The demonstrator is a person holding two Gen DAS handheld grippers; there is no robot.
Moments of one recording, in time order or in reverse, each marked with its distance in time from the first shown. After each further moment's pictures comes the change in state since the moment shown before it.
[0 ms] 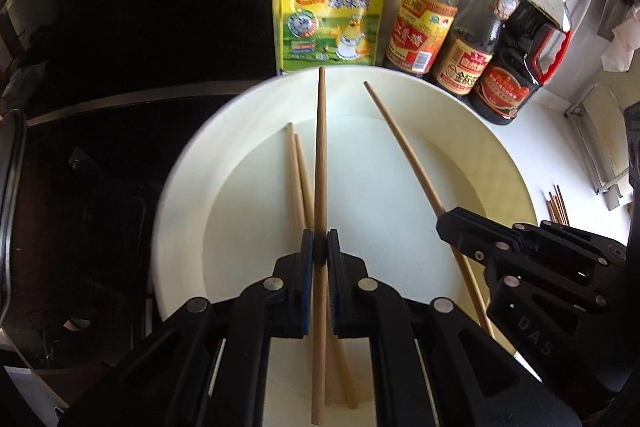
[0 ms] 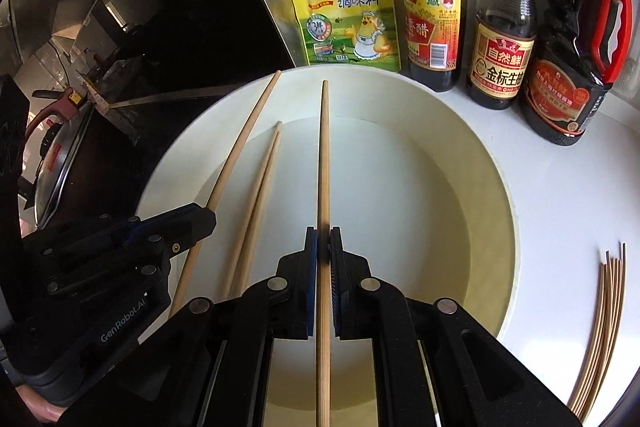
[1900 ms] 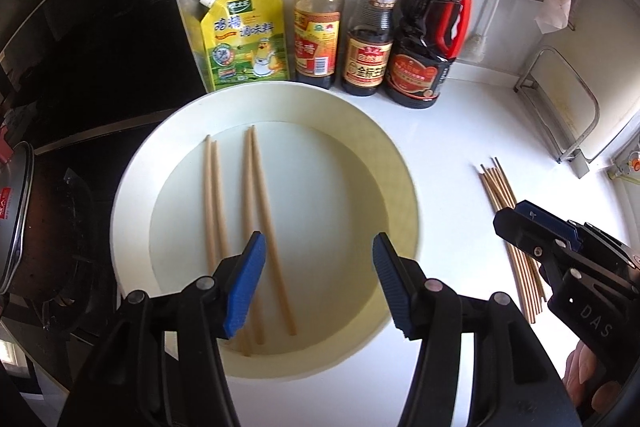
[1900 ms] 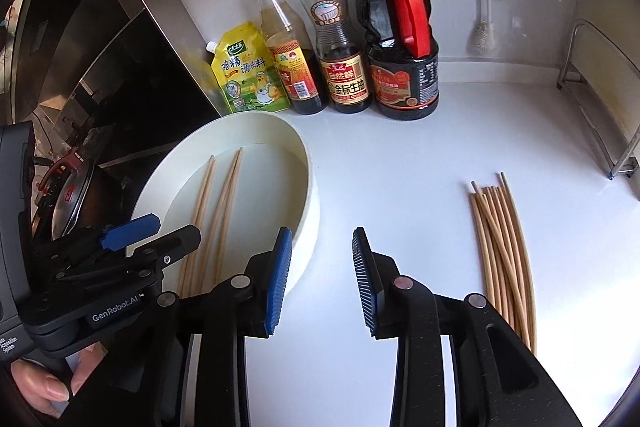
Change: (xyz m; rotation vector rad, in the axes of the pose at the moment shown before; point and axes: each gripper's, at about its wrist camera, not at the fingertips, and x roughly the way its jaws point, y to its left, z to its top) left arm -0.058 -0.101 -0.028 0.104 -0.058 -0.020; right arm -0.131 -0.090 -0.081 0.178 -0.185 -0.088
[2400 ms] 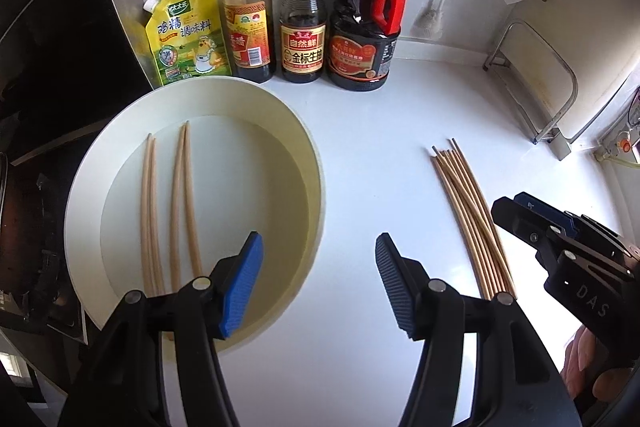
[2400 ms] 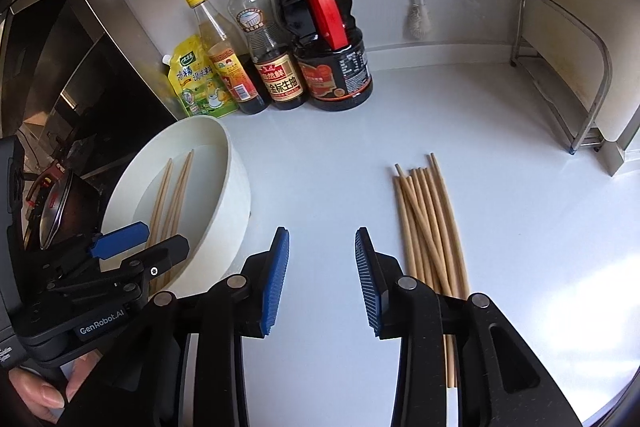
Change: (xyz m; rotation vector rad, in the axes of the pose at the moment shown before) left arm 0.009 -0.074 -0.008 0.046 0.029 -0.035; right arm -0.023 -0.072 -0.014 0.063 0.009 -0.049
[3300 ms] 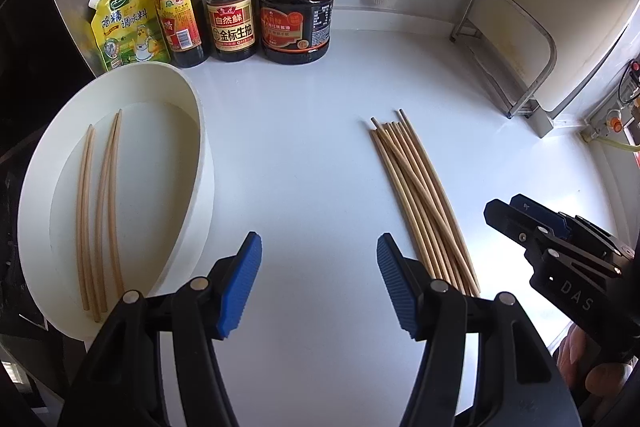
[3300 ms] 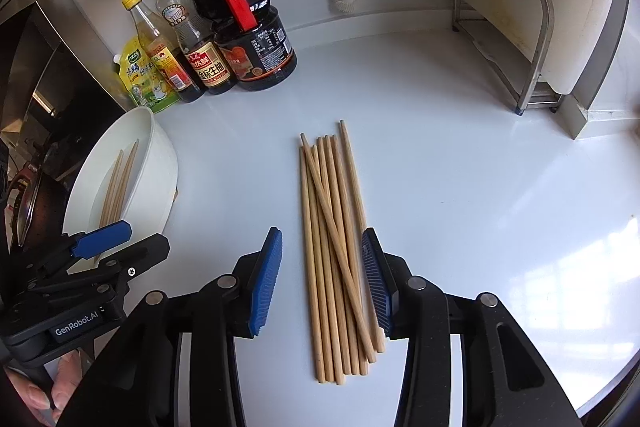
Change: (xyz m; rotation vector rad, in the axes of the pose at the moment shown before) left arm 0.027 -0.072 -0.012 0.031 0.051 -0.046; right arm -0.005 -0.083 -0.019 0.049 0.050 -0.072
